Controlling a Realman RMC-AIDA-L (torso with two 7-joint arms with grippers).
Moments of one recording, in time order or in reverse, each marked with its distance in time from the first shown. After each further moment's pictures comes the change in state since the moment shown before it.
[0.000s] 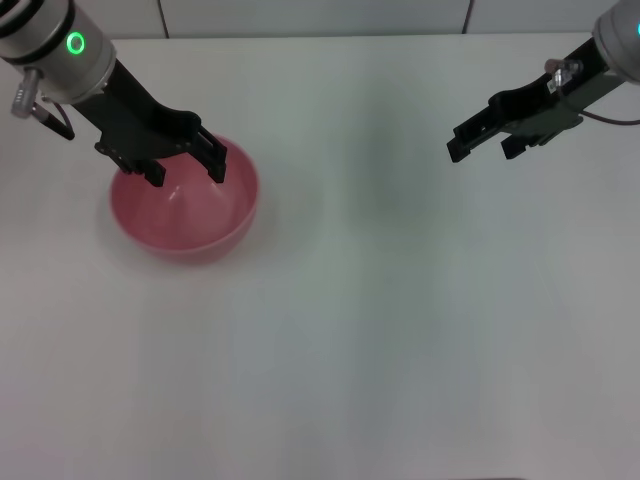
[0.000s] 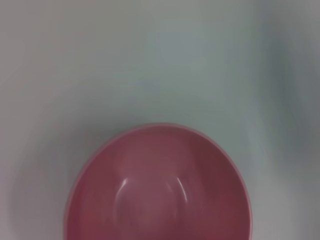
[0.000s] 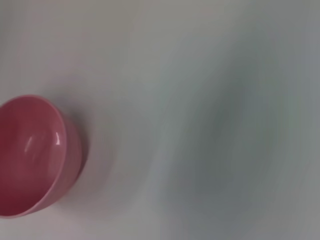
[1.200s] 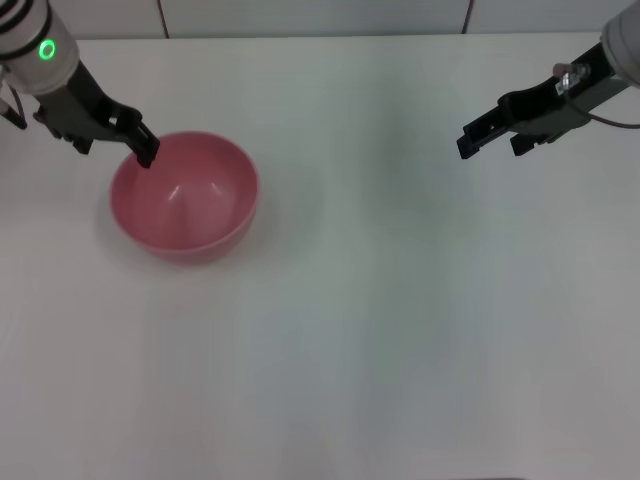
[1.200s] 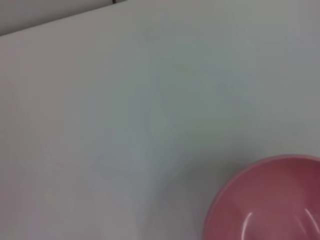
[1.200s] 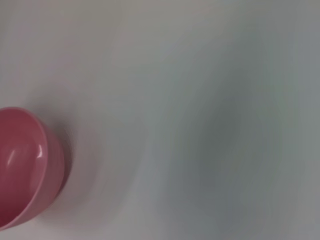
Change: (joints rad) left arm -0.003 -0.003 0.062 -0.028 0.221 0.168 0.082; right arm -0.019 -0.008 0.001 0.026 0.003 -0.062 -0.026
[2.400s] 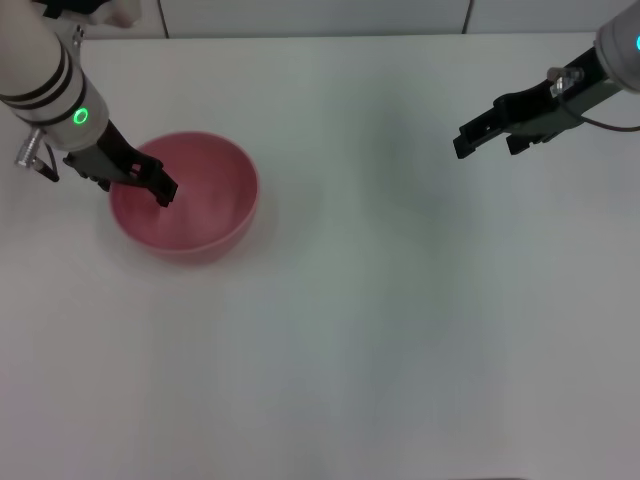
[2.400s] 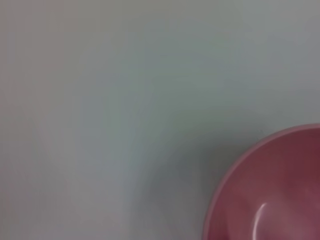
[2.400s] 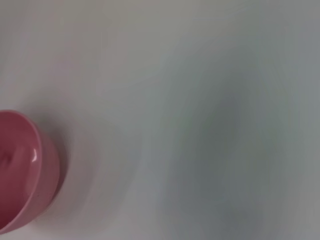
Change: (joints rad) left arm -0.008 -0.009 0.002 -0.276 -0.003 0.267 0.059; right arm -0.002 0.006 0.002 0.024 0.002 -0.046 -0.022
